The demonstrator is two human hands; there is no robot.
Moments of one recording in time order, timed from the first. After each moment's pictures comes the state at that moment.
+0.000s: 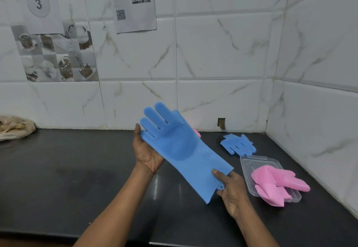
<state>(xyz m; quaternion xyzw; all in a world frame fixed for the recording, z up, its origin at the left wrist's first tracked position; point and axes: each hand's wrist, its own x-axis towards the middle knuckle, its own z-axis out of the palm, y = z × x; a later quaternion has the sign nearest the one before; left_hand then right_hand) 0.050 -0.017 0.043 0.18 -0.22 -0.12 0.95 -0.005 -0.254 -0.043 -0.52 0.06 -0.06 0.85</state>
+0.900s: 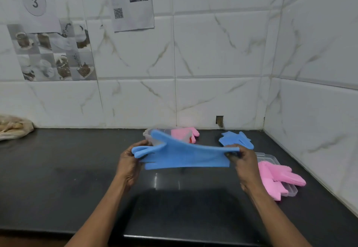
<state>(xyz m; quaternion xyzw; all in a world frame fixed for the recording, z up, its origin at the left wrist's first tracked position) 0.048 0.036 -0.012 0.56 -0.05 0.13 0.82 0.001 -0.286 0.003 -0.69 -0.05 -0.26 0.67</state>
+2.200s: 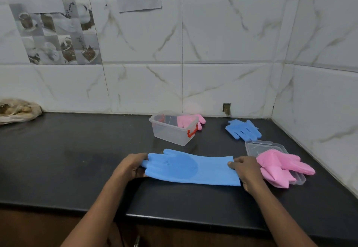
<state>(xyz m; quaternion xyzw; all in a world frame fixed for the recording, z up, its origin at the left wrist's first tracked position) 0.030 0.054 -0.024 0.72 0.23 -0.09 0.65 0.012 -0.282 -0.047 -0.81 0.20 -0.10 0.54</state>
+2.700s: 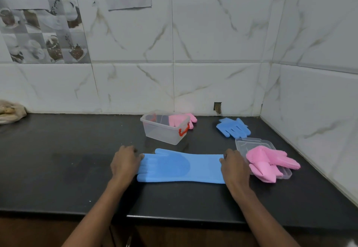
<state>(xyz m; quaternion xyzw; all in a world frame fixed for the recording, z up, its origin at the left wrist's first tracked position) 0.021 0.047 -0.033 0.95 0.11 0.19 0.23 -0.005 -0.269 -0.049 -0.94 0.14 -0.25 0.17</state>
